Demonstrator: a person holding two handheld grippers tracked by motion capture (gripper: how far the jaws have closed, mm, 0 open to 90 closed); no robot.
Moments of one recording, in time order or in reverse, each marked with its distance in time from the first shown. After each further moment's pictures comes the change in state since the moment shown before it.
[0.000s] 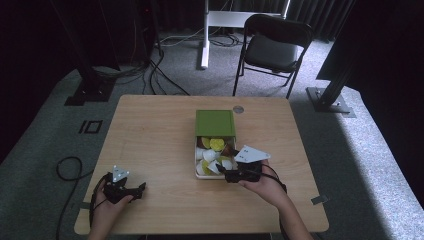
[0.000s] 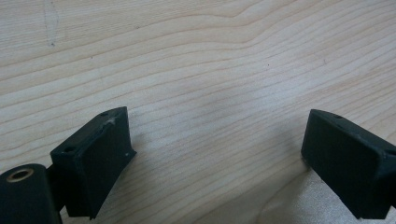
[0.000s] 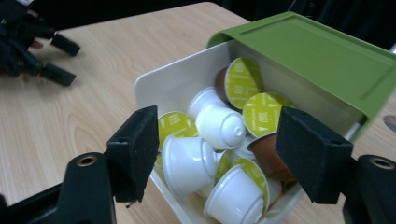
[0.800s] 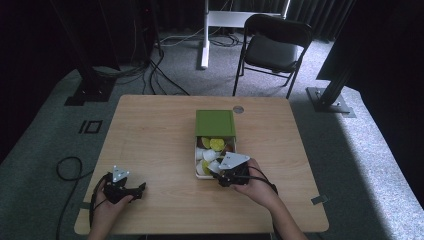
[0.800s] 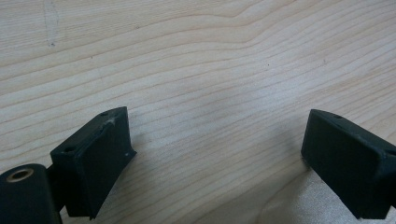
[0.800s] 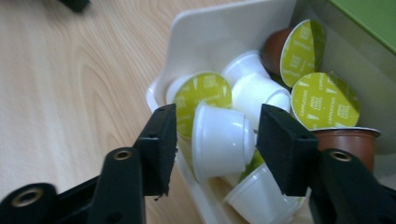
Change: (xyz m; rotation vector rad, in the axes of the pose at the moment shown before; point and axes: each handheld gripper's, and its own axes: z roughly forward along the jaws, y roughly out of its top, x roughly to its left) left arm 0.000 0.000 0.000 0.002 0.000 0.003; right arm 0.015 -0.004 0.030 0.186 0.073 -0.211
